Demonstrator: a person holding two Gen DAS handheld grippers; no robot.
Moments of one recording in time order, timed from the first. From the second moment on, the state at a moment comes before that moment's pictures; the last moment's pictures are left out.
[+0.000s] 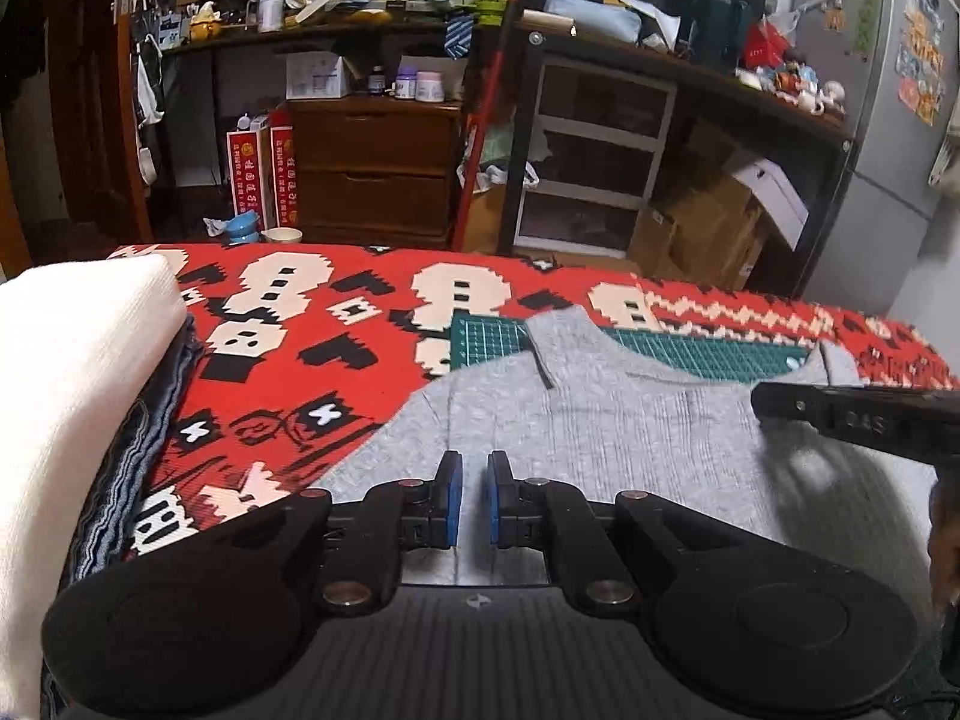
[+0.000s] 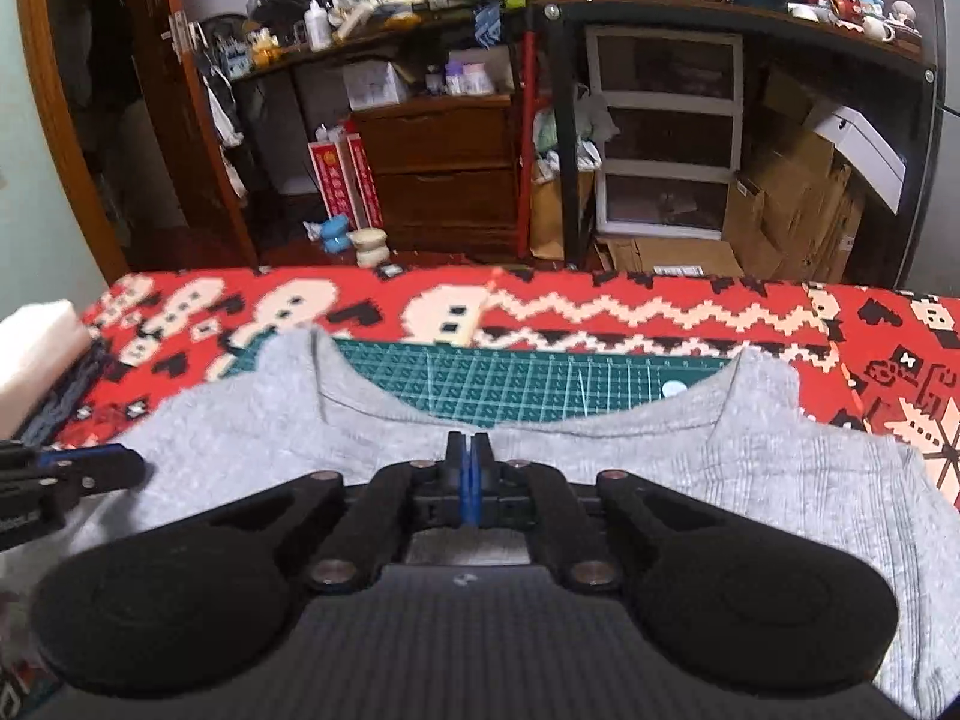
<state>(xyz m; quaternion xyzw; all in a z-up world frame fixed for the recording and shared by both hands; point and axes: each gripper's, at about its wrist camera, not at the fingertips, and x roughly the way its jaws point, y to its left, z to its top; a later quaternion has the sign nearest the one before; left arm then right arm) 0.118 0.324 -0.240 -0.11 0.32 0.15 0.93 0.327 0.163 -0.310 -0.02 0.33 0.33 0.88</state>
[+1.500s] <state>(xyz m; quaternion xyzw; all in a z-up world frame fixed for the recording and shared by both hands) 0.143 0.352 -0.247 -0.09 0.33 0.17 0.92 0.330 0.090 -0.286 -0.04 0.33 0.28 0.90</state>
